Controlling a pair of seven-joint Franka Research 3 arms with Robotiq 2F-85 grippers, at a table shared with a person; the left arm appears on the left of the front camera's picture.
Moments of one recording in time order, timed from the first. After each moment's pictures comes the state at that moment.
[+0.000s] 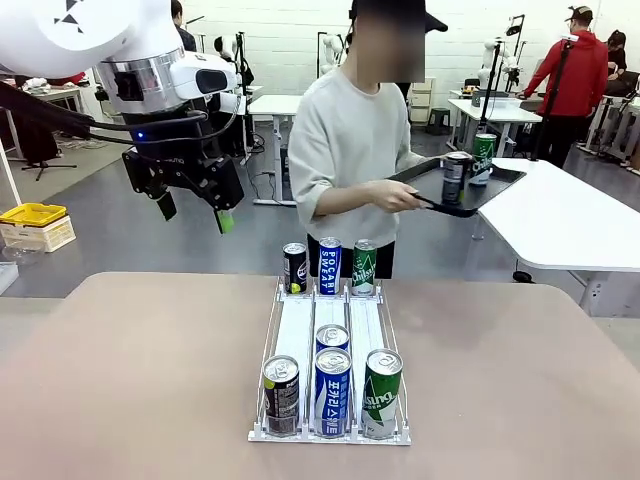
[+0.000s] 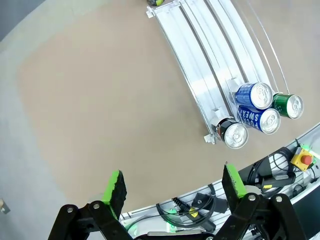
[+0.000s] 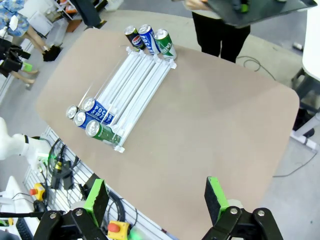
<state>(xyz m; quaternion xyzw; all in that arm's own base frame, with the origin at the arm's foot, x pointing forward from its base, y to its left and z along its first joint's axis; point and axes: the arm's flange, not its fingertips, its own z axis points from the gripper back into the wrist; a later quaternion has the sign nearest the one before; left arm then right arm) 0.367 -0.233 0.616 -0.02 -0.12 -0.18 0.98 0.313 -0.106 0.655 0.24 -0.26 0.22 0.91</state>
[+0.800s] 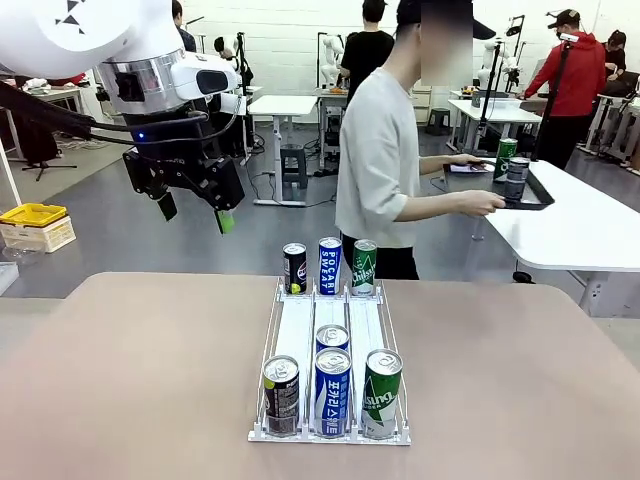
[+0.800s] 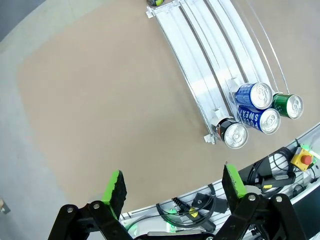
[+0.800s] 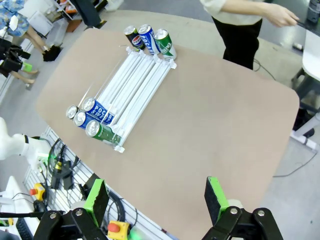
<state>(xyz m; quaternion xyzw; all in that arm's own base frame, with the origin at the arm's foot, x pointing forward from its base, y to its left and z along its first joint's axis) 0.367 -0.233 0.616 -0.02 -0.12 -0.18 0.98 0.313 -0.106 0.655 0.24 -0.26 0.22 0.91</state>
